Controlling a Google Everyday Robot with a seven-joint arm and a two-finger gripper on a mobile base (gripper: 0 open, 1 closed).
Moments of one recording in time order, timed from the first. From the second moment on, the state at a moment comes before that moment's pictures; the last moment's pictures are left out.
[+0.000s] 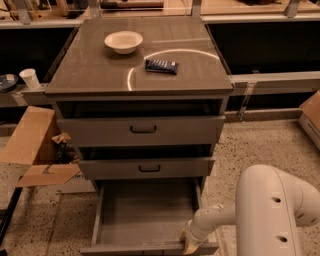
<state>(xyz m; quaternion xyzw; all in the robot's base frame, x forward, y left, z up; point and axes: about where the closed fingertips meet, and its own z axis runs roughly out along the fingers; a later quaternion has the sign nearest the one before) 0.432 -0.121 0.161 -0.76 0.63 0.14 0.10</state>
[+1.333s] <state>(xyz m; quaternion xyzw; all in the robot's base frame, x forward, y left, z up) 0.460 -0.126 0.194 -0.77 0.61 0.10 0.15</state>
